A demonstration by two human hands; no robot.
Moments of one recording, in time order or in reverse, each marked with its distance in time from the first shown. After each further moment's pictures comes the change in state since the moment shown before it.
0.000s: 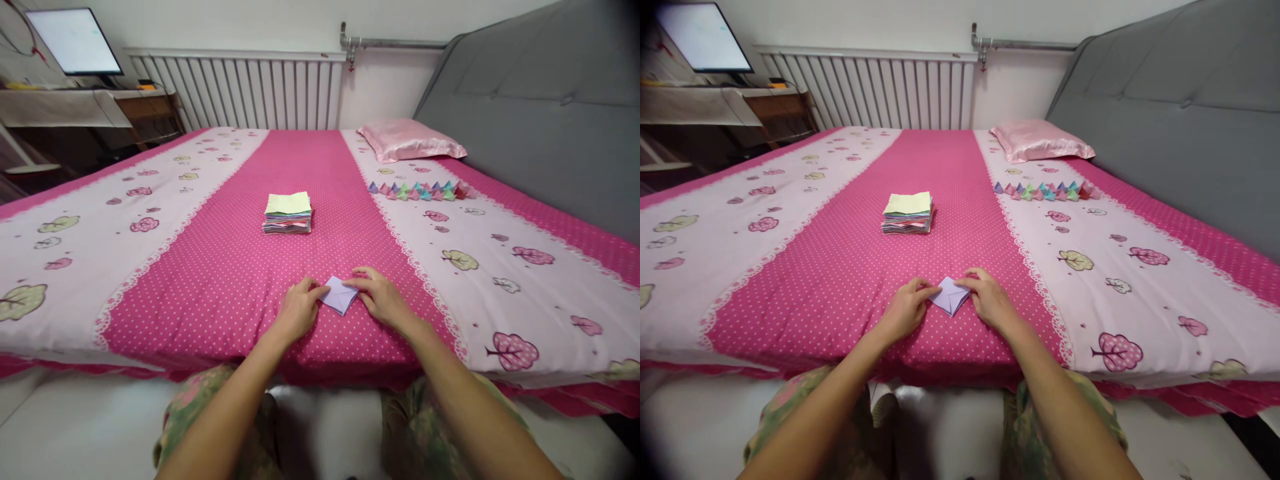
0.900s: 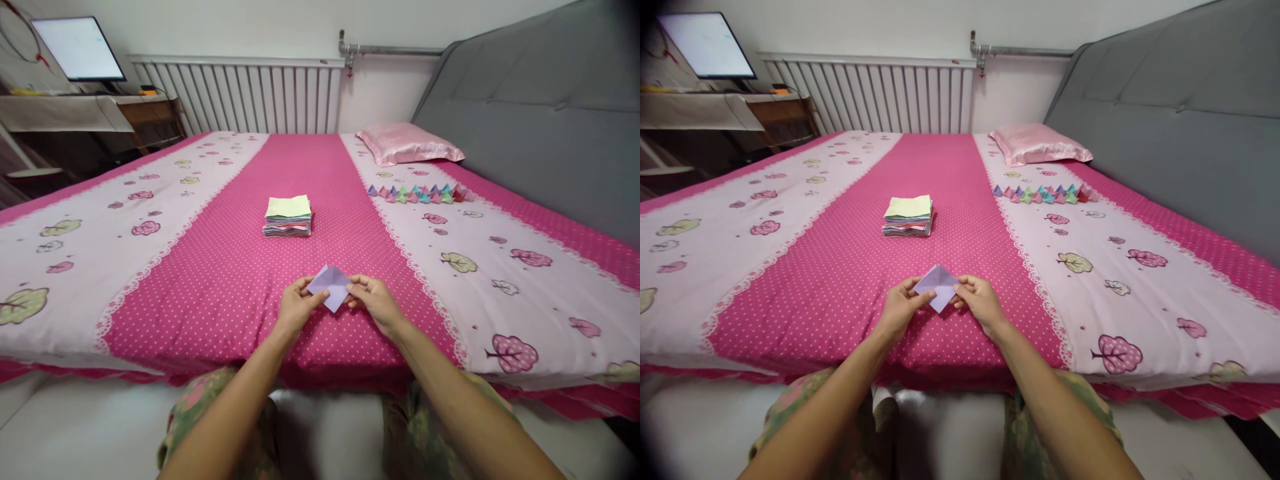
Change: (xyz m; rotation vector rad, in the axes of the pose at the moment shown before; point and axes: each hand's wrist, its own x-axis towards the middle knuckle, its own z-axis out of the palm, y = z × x) left_hand 0.009 0.023 -0.005 -1.283 0.255 -0.548; right_hand 0.007 -0.037 0.013 1.107 0.078 0.463
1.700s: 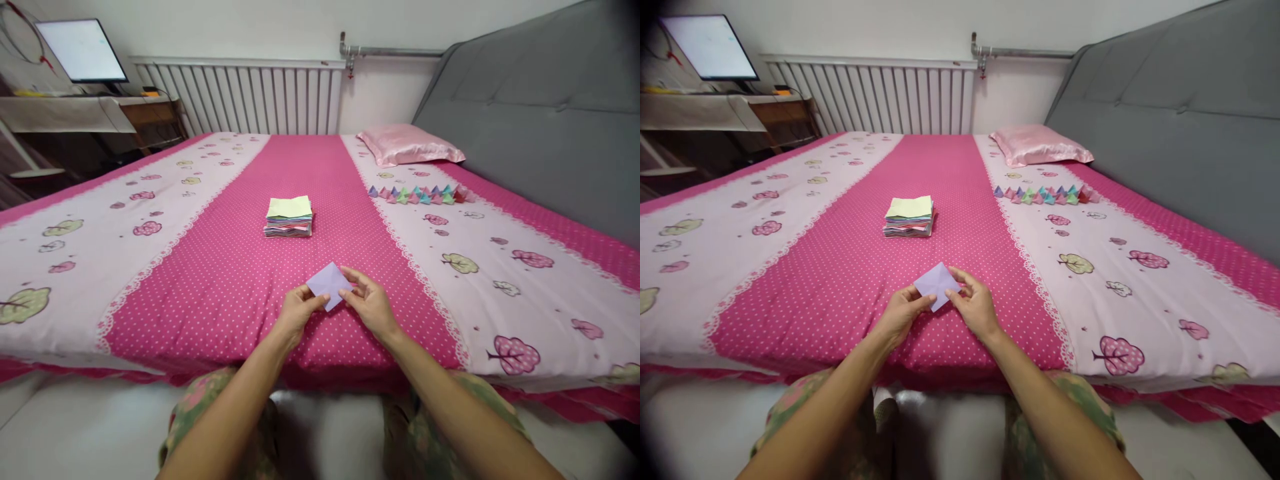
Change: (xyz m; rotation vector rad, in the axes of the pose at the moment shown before) left_hand -0.006 0.000 0.000 -0.126 -0.053 -0.073; right_hand 0.000 0.013 0.009 -0.085 0.031 -0.293
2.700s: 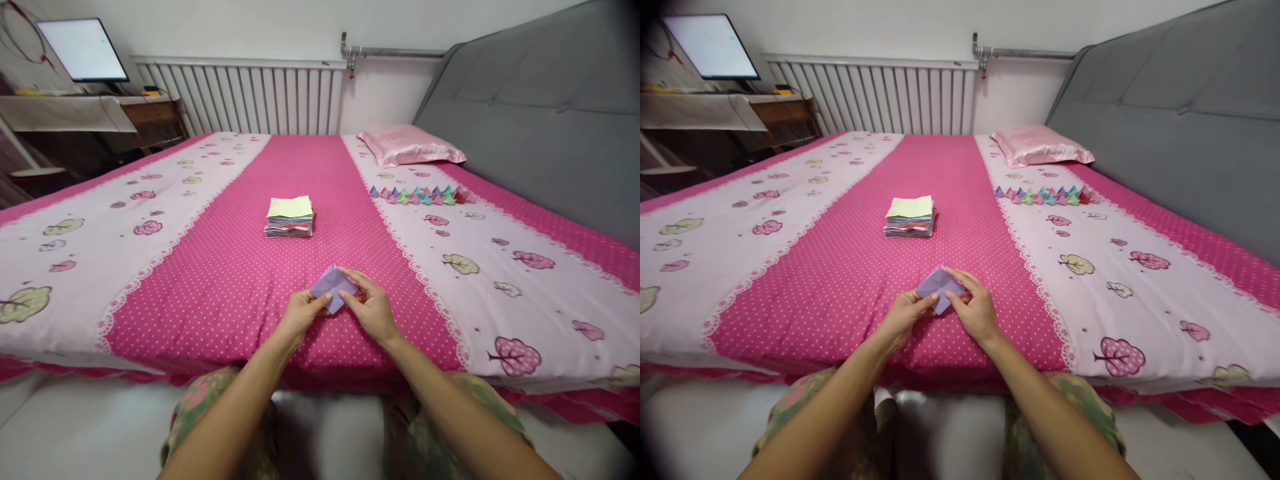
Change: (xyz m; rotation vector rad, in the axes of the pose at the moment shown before) left_hand -0.001 -0.002 0.002 0.051 -0.055 -0.088; right_hand -0.005 -0.003 0.000 -0.328 0.058 -0.234
